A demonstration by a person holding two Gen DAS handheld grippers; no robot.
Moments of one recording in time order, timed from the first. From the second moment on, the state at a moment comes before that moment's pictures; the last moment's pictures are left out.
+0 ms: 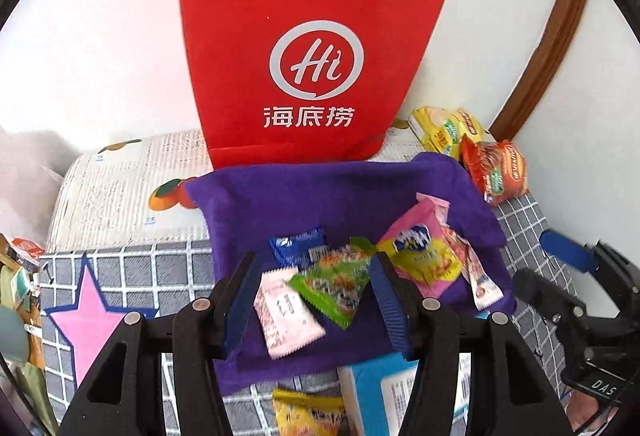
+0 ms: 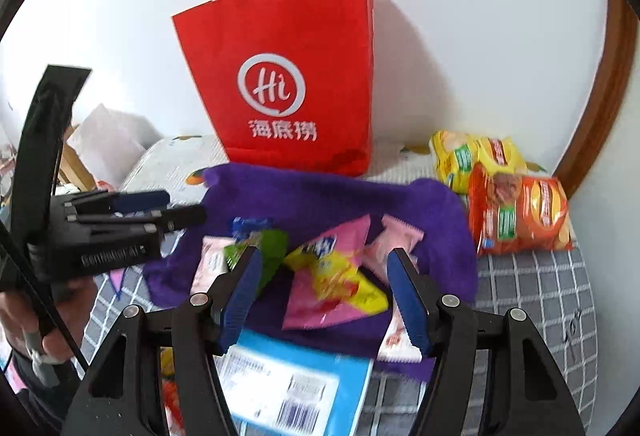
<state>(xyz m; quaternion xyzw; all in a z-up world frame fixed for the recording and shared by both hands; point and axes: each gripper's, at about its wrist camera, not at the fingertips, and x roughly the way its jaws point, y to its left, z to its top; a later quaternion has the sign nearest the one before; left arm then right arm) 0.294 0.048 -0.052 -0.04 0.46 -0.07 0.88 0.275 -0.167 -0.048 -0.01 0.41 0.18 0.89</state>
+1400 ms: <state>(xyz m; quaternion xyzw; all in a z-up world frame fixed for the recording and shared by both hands) 0.164 0.115 -0.103 -0.07 0.50 -0.07 0.86 0.161 -0.090 -0.171 0.09 0.48 0.27 0.83</state>
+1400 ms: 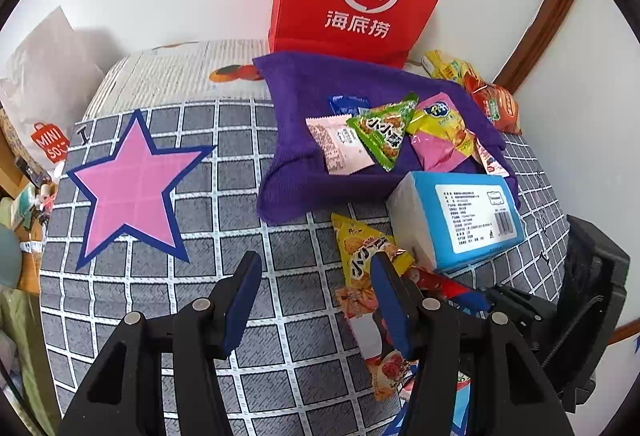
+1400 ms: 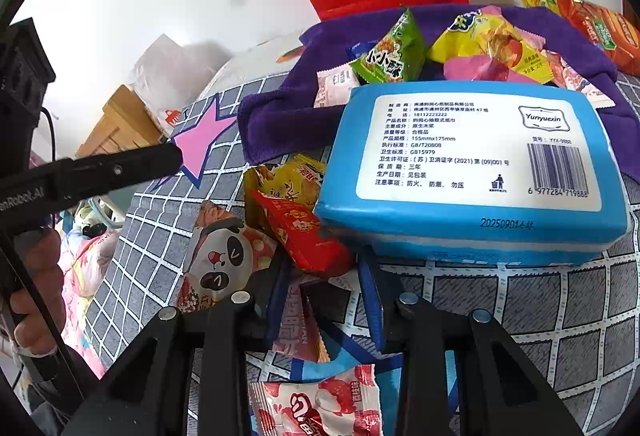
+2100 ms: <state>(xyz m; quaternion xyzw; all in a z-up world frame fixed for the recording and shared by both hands) 0.183 0.056 -0.139 -0.03 0.54 -0.10 0.84 0.110 -0.190 -0.167 0.07 0.48 0.19 0.85</state>
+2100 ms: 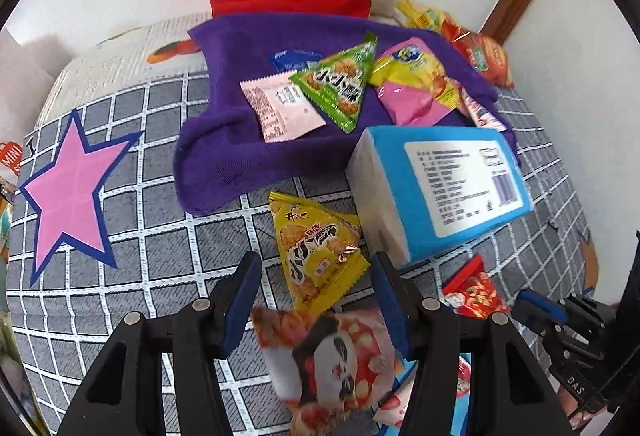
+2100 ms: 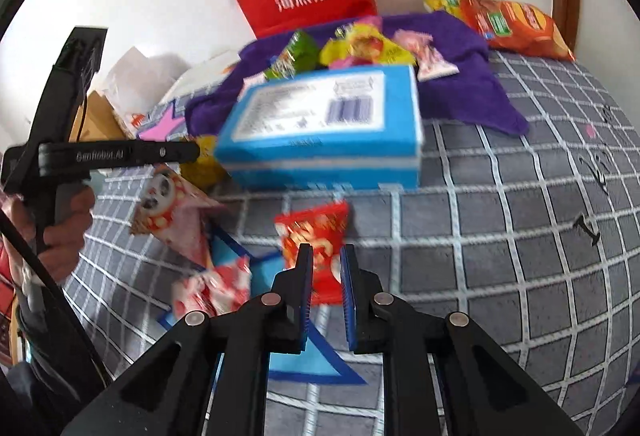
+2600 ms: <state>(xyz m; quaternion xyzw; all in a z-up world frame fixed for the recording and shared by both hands) 0.197 0.054 -0.162 -0.02 0.55 -0.10 0.83 0.120 -0.152 -0.194 0.01 0.46 0.19 0.87</state>
